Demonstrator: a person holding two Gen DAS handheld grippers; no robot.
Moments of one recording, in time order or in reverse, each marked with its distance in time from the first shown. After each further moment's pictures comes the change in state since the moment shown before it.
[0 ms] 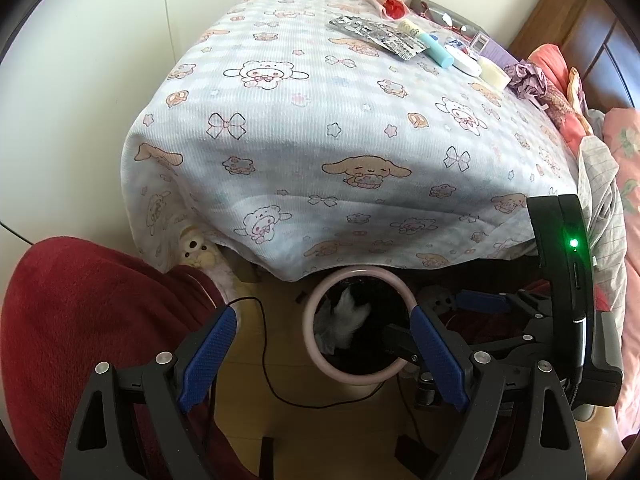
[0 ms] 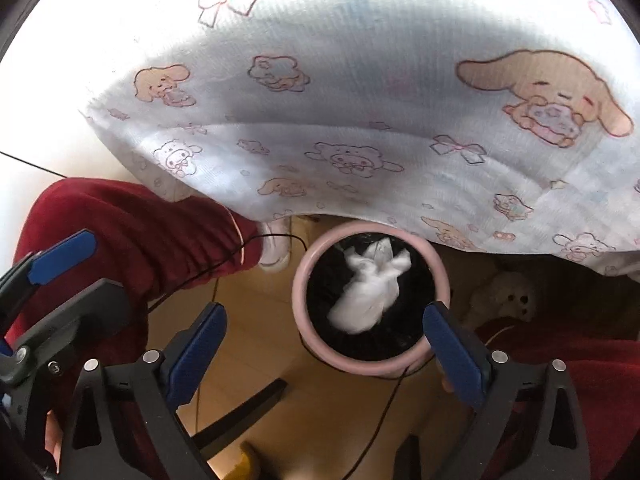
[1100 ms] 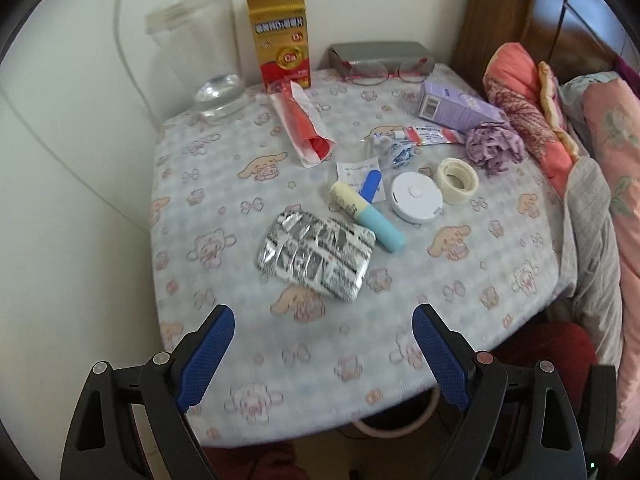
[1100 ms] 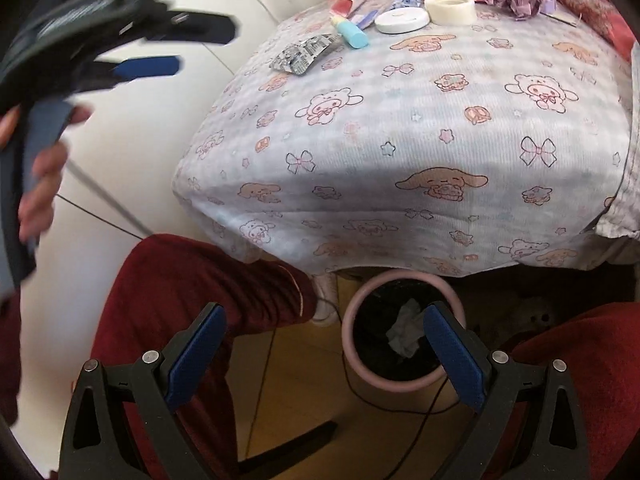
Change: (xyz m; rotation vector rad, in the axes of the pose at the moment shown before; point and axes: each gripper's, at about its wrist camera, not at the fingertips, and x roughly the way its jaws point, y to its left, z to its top) left arm -0.018 -0.071 0.189 0.398 0.037 0.064; right arm -0.083 -0.010 -0.017 0.077 -0.275 0.192
